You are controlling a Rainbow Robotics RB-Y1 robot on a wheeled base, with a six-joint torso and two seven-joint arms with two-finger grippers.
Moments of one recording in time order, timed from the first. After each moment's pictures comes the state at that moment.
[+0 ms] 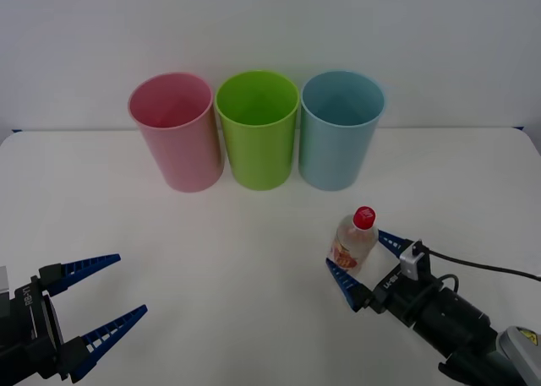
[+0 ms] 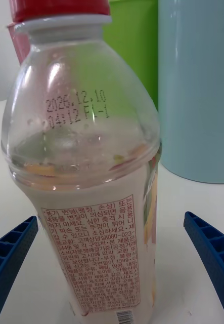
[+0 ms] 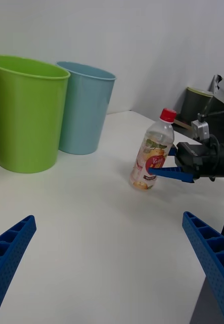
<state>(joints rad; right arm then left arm) 0.12 -0.29 0.07 -1.40 1.00 -0.75 0.43 0.47 0.49 0.29 -1.87 -1.04 -1.19 0.10</state>
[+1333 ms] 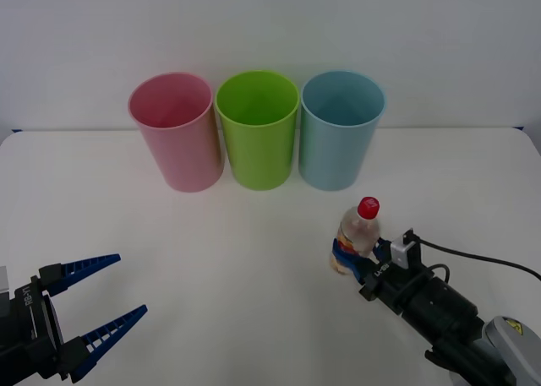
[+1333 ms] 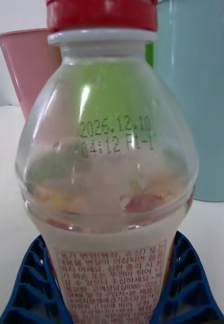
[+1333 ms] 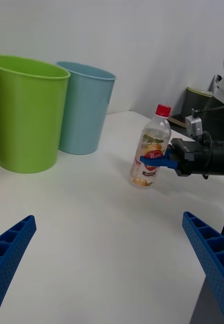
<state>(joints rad) 0.08 -0.28 0.10 -1.40 0.97 -0.69 0.46 0.47 0.49 0.29 -1.87 -1.04 -1.19 0.10</state>
